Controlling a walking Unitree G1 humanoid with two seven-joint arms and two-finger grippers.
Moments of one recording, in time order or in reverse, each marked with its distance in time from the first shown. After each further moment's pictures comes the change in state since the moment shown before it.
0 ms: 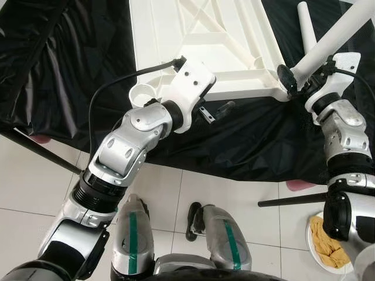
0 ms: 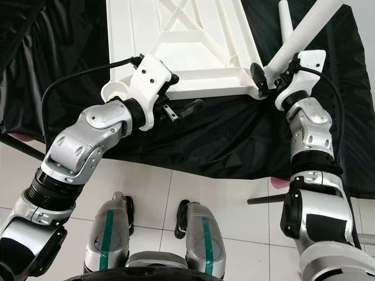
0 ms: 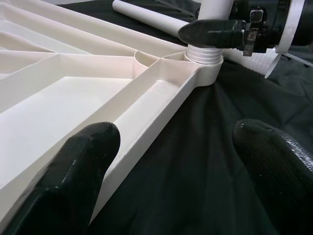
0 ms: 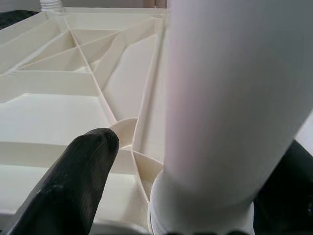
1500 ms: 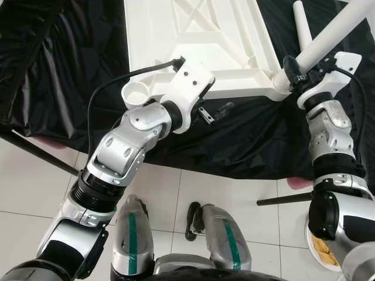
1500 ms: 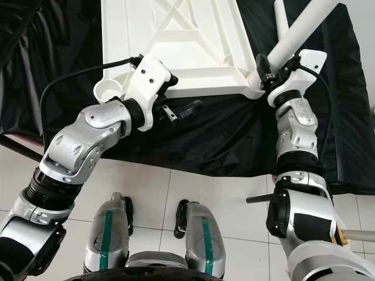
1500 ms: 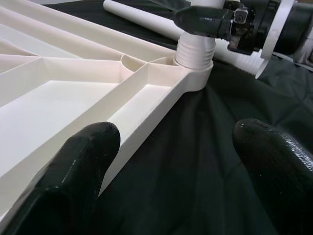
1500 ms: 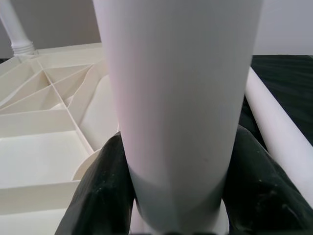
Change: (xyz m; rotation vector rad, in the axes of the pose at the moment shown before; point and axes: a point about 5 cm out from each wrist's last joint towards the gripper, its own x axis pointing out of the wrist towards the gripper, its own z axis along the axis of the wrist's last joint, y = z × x) left arm 0.001 -0.001 0.002 -0.007 0.002 -0.009; right arm 0.008 0.025 -0.003 0.126 -0.122 -0.174
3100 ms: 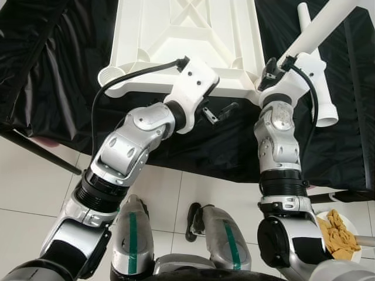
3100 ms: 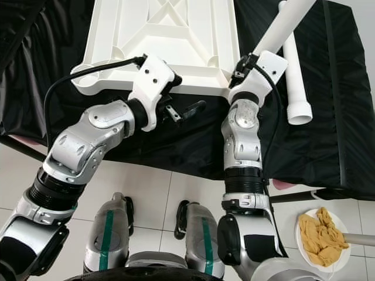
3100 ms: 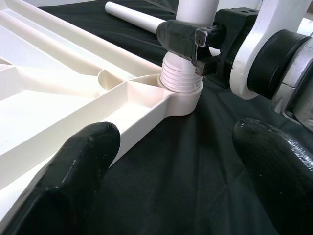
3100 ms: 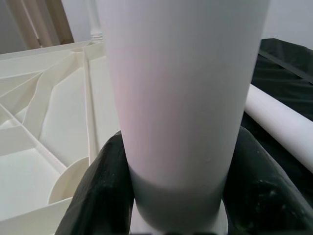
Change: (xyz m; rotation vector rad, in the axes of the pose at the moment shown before) left arm 0.003 -0.003 0.002 -0.003 -0.009 -0.010; right arm -0.009 0.070 0.006 0.035 0.009 -0.431
